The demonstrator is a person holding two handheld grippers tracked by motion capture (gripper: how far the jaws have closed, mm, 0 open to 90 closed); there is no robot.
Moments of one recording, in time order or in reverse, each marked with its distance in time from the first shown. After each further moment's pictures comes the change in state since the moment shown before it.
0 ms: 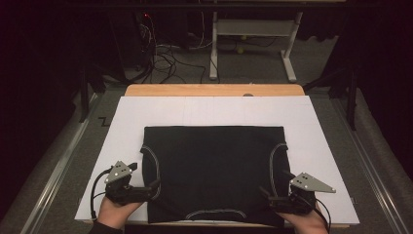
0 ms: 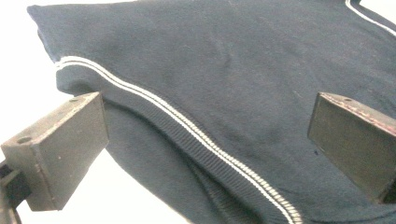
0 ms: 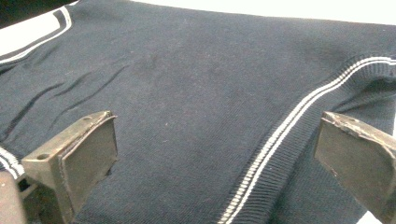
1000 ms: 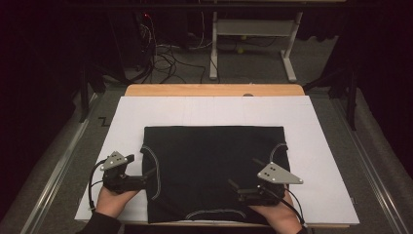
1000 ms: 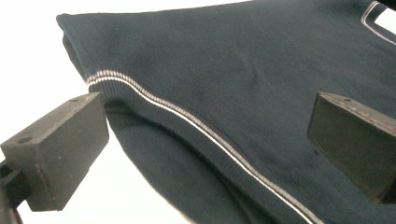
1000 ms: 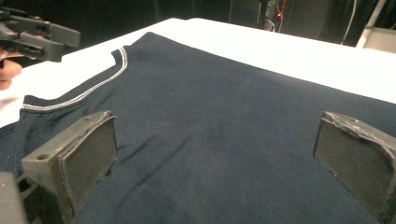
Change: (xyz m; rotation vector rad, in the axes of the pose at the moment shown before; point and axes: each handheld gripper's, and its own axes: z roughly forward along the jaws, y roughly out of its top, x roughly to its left) left arm 0.029 0.014 0.012 -0.019 -0.014 -0.046; right arm 0.063 0.046 0.039 -0.091 0.098 -0.106
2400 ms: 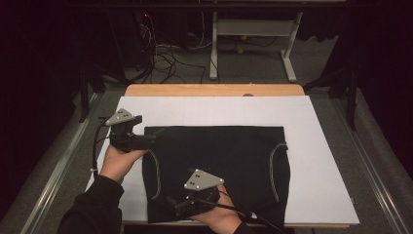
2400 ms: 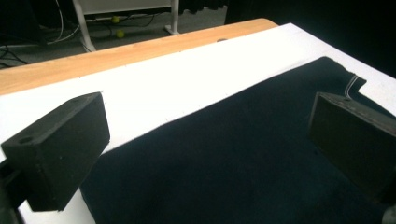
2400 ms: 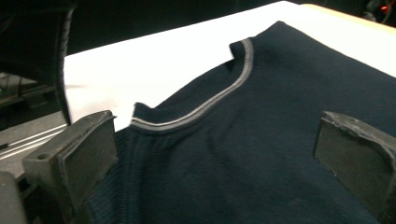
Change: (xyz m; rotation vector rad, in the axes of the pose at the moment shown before) left arm -0.002 0.112 0.011 -0.081 -0.013 0.067; right arm 0.115 0.018 0.095 0.100 0.251 -0.148
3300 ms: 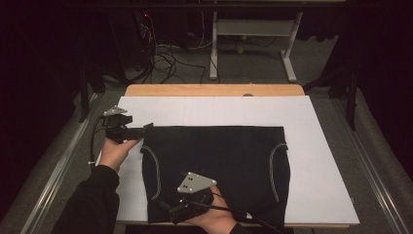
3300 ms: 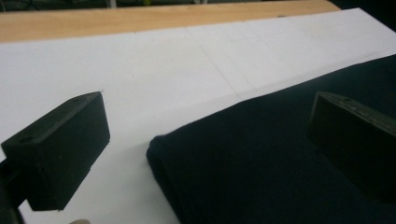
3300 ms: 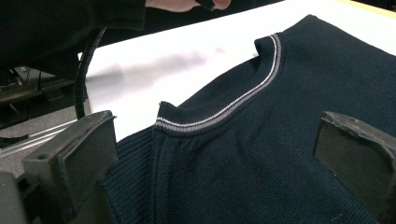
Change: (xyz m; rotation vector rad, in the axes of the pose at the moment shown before) left arm 0.084 -0.032 0.040 0.099 0.070 -0.151; right arm 0.010 0.001 0.009 0.019 0.052 -0.003
